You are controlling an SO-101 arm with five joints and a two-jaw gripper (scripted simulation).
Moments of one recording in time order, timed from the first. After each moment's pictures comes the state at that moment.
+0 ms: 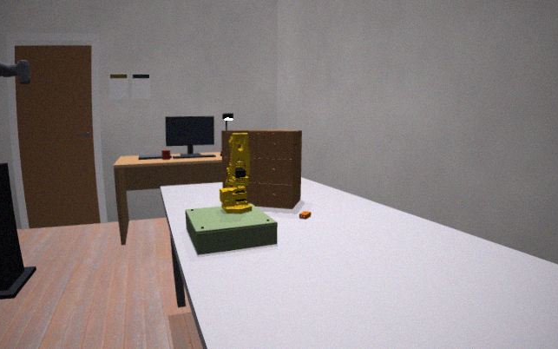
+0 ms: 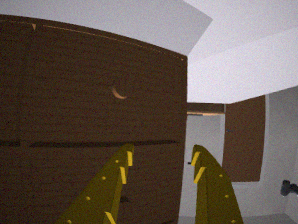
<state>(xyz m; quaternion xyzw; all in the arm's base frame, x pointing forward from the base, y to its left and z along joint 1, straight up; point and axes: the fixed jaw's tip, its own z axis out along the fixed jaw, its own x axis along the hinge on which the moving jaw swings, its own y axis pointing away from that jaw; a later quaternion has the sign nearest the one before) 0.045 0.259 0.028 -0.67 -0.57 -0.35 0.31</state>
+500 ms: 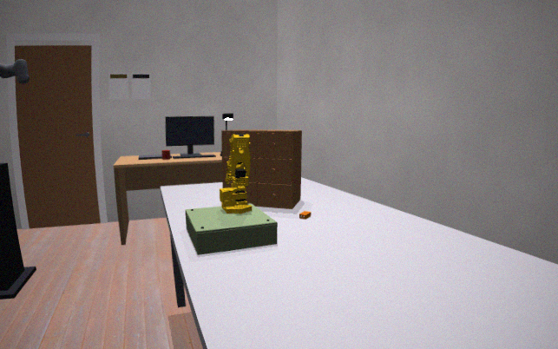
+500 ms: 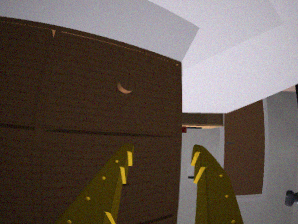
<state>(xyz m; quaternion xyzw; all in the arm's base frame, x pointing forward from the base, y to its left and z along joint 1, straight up) 0.042 0.243 0.043 -0.69 -0.59 -0.31 0.28</state>
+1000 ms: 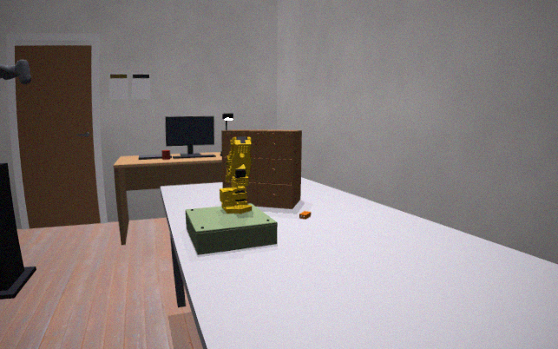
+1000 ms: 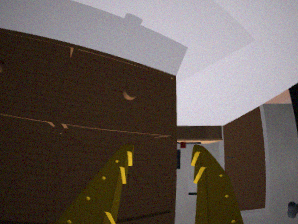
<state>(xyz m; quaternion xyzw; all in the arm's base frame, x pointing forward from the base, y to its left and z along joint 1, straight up) 0.038 0.216 0.054 -0.71 -0.60 -0.27 0.24</state>
